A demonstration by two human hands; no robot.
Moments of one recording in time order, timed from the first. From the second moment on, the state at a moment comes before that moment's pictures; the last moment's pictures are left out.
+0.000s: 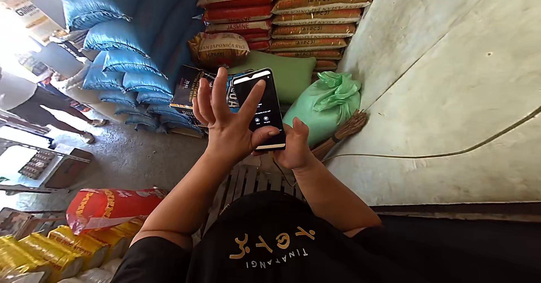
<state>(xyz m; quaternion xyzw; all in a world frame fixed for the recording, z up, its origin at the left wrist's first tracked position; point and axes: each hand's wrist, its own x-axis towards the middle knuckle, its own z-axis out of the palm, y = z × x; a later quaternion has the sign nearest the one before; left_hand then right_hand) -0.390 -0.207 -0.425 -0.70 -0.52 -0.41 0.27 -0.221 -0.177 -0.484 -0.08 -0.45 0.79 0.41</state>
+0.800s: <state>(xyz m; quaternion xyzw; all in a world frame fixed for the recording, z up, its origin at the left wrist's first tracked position) -0.404 -0.208 -0.440 -0.65 -0.55 -0.45 0.26 -0.208 -0.172 -0.484 -0.01 -0.38 0.84 0.40</state>
